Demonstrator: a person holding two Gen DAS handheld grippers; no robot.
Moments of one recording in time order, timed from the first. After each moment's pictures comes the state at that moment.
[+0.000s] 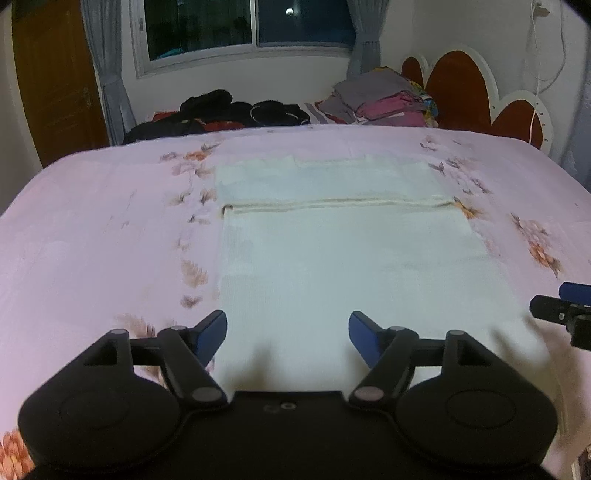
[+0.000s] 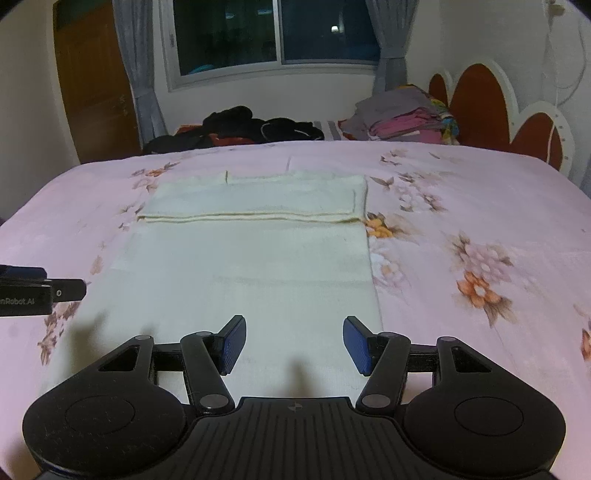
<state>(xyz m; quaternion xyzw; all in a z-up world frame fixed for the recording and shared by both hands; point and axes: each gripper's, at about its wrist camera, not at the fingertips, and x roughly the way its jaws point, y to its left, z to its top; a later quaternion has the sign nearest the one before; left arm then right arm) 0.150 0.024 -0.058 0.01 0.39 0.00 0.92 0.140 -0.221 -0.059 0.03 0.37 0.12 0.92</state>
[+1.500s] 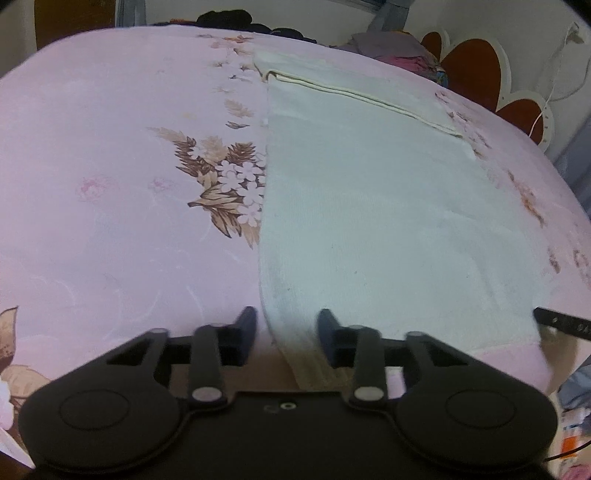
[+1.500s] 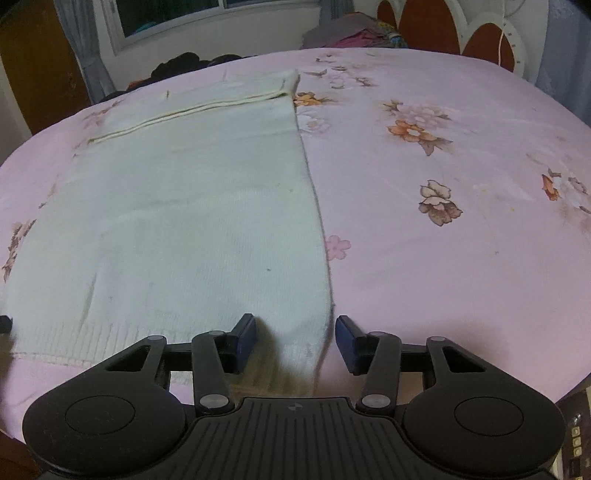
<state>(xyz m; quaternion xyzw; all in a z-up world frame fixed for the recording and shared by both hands) 0.070 0.097 -0.130 -0.11 0.48 -0.03 0.87 0.074 -0.265 -0.130 0.07 0.47 0.06 0.88</state>
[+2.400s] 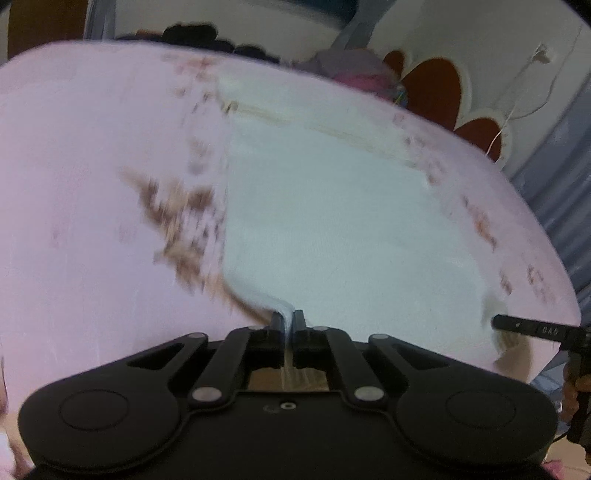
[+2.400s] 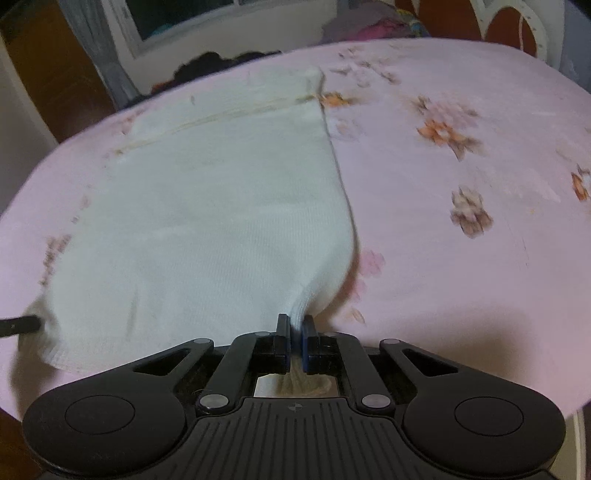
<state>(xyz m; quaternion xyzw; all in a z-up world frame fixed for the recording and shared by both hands) 0.087 0.104 -0.096 -0.13 0.44 -0.10 0.88 0.090 -0.265 -0.101 0.11 0.47 0.11 0.87</state>
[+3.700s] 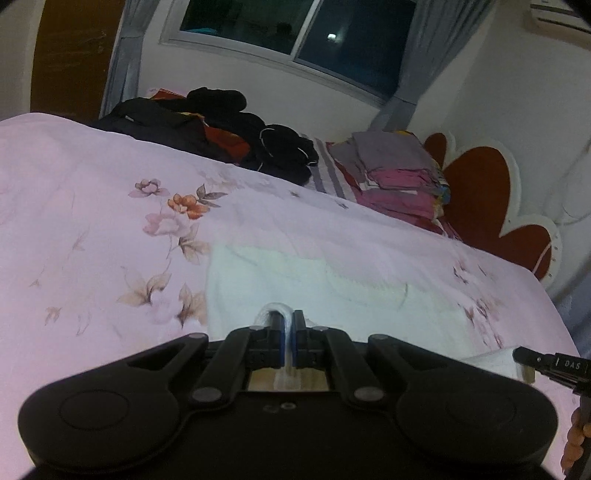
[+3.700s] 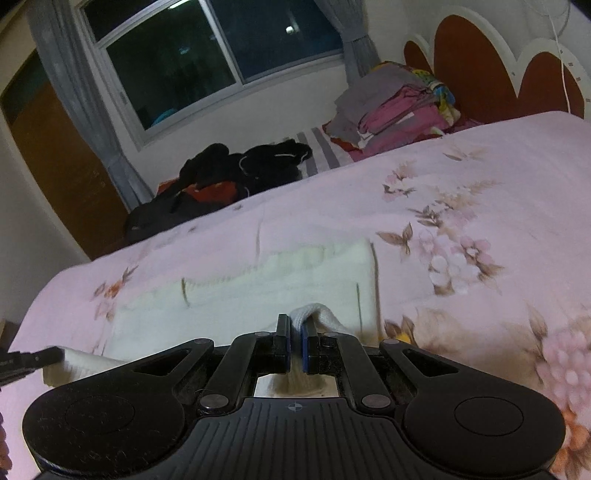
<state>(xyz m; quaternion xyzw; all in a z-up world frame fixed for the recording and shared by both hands) 0.372 0.123 -0.063 -0.17 0.35 -0.03 0.92 0.401 -0.257 -0.069 0.19 0.37 0.11 0.90</state>
